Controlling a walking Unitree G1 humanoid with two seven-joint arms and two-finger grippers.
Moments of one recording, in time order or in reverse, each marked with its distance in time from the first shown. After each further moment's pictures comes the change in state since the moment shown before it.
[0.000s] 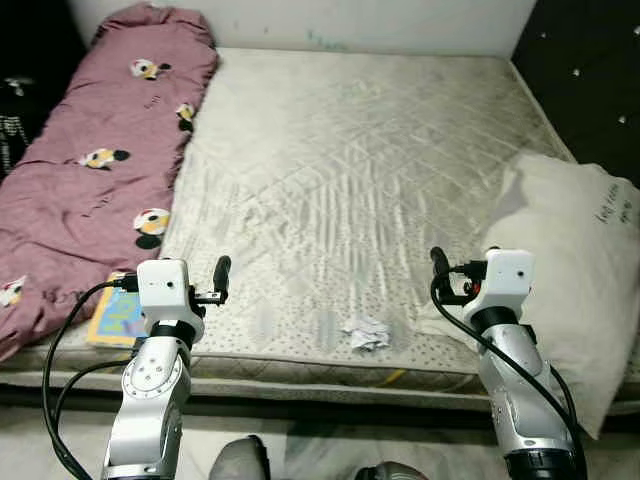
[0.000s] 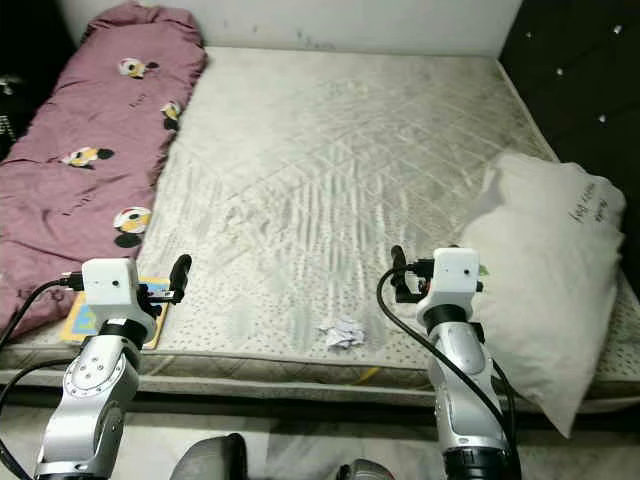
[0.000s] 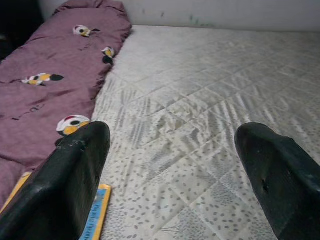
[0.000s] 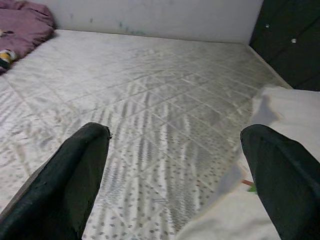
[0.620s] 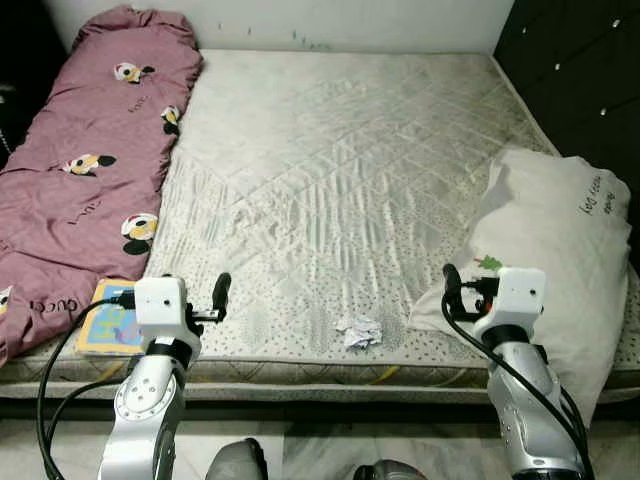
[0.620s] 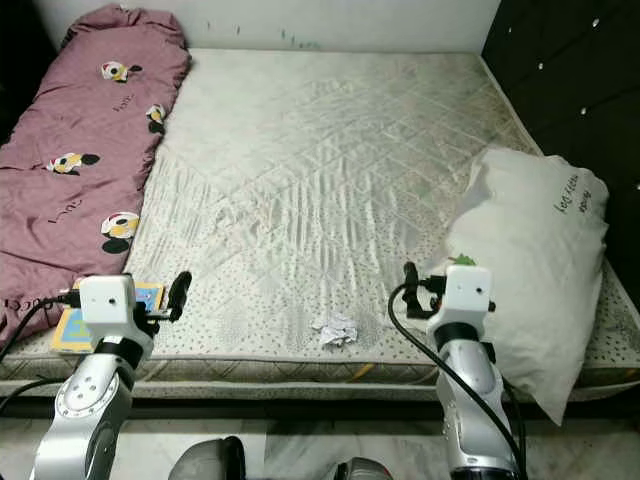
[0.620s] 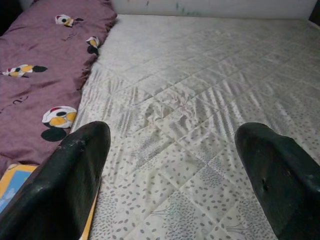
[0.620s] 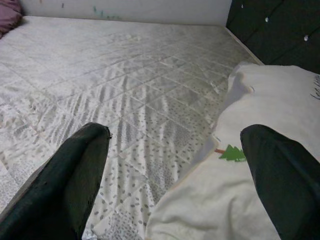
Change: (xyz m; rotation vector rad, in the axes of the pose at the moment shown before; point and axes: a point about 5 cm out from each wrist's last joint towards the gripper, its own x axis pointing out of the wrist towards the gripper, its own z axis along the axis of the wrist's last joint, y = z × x) left arm -0.016 0.003 -0.012 -0.002 0.038 -0.035; right arm -0.016 -0.013 -0.015 0.009 0.055 -0.059
